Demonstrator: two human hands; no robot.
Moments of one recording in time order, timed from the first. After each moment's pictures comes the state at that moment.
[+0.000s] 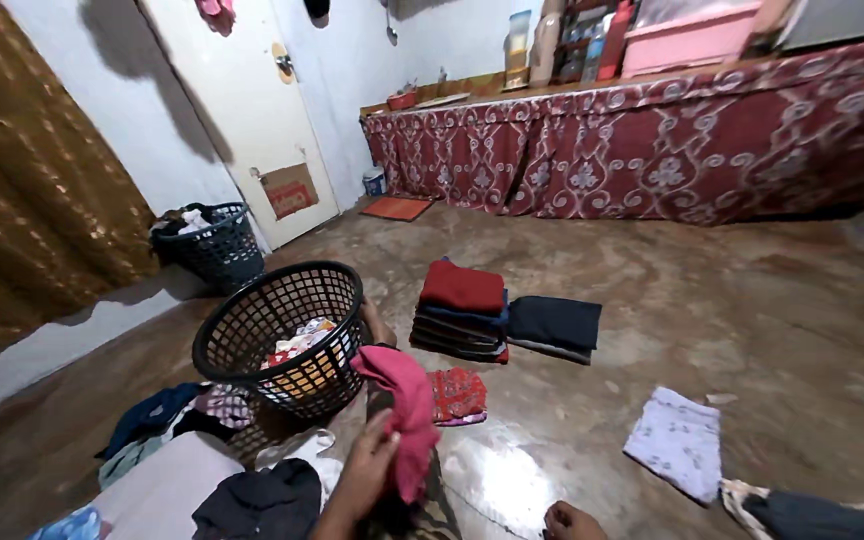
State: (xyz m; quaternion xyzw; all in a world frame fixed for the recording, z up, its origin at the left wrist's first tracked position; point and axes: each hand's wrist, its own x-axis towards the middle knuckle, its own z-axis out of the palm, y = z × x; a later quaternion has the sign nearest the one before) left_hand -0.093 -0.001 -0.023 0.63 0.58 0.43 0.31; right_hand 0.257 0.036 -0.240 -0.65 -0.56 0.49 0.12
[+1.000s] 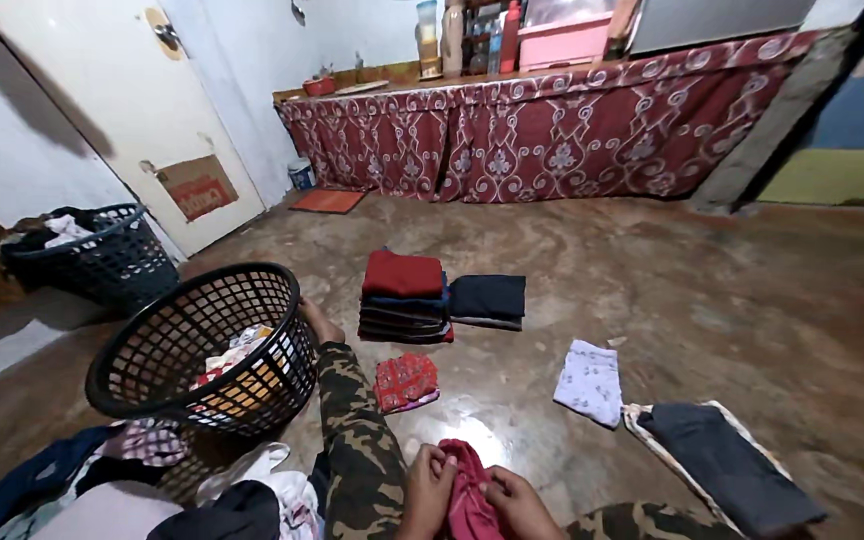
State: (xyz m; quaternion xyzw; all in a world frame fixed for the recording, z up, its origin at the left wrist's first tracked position) left_hand 0.019 0.006 -0.158 0.62 0.62 0.31 0.37; right_hand 0.210 -0.020 -0.189 -0.57 -0.53 0.54 0.33
